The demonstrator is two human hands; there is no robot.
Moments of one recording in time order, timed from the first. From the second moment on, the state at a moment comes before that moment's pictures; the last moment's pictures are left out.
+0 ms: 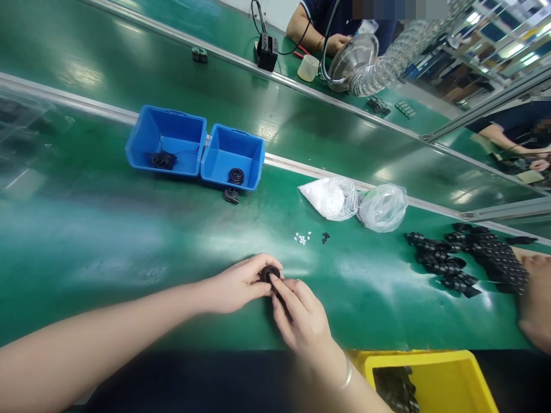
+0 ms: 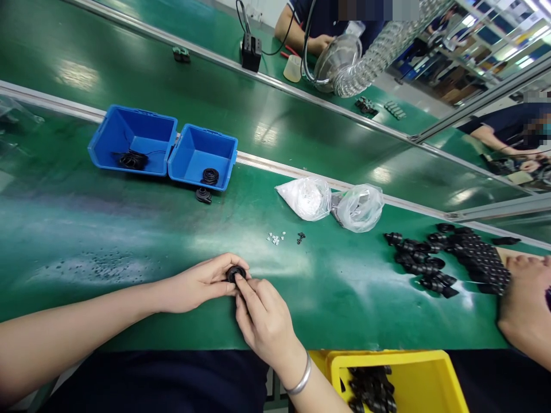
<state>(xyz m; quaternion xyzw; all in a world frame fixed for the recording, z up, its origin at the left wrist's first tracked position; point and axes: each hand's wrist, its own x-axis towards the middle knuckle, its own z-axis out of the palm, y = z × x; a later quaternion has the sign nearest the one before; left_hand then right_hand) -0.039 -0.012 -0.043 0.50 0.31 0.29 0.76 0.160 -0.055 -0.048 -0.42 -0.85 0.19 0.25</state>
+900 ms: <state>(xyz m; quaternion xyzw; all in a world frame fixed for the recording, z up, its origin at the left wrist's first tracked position) -0.034 -0.014 -0.022 0.42 0.29 0.28 0.81 0.163 -0.051 -0.043 -0.44 -0.78 0.26 0.36</state>
